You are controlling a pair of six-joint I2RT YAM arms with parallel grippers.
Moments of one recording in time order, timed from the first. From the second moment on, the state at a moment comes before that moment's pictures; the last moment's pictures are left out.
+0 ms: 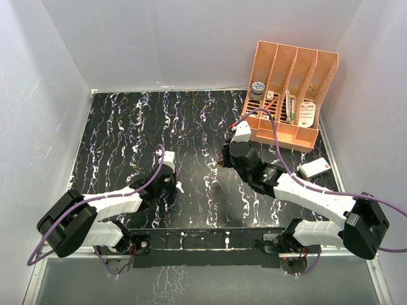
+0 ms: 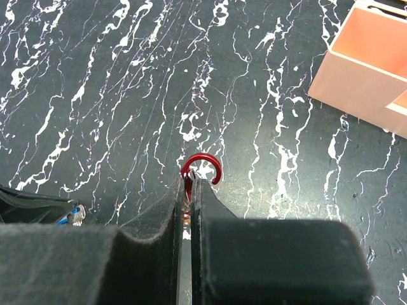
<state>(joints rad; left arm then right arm) -0.74 1.27 0.37 0.17 -0.27 -0.43 0.85 1.19 0.79 -0.03 0.48 0.37</state>
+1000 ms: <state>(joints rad) -0.74 1.11 0.37 0.42 -0.13 -0.17 0.90 1.33 0.81 0.02 0.28 0.37</state>
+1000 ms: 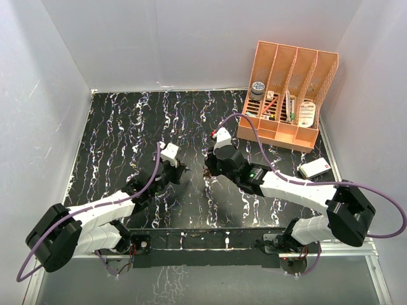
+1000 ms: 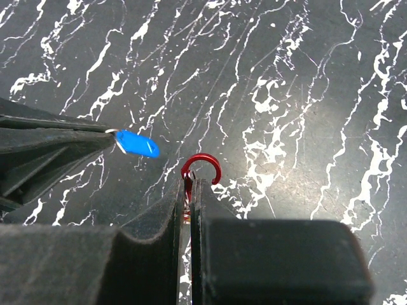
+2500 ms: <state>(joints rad) -0.74 1.14 0.37 0.57 0.18 0.04 0.96 1.36 0.86 0.02 0.29 0.37</state>
